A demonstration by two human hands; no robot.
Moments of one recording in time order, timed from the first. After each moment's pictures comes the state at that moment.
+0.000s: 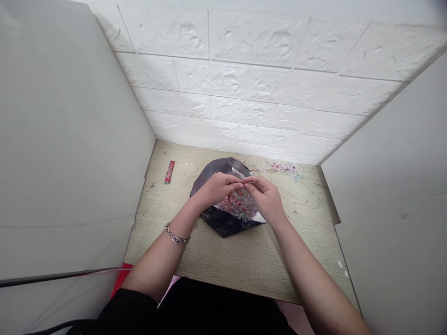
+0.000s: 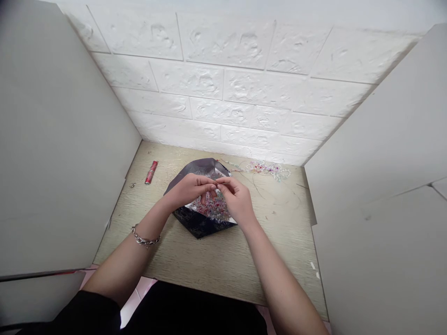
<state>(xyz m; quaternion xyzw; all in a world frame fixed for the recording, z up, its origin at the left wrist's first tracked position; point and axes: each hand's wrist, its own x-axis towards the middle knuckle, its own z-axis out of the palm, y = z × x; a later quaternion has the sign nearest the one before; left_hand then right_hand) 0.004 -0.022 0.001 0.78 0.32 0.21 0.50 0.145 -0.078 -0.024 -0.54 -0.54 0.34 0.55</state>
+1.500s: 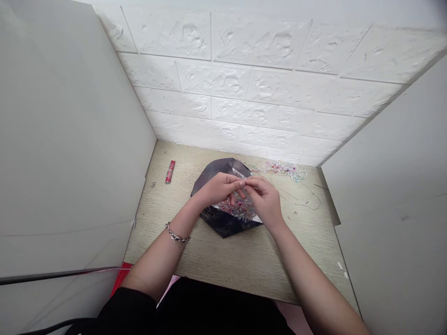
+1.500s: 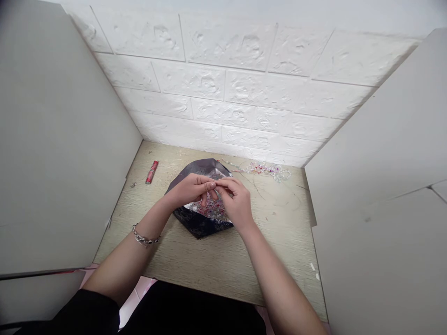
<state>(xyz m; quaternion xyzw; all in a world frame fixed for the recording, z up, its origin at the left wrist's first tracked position) 0.007 -0.023 0.006 0.70 0.31 0.18 0.62 0.141 -0.082 -0.025 -0.52 -0.61 0.19 0.57</state>
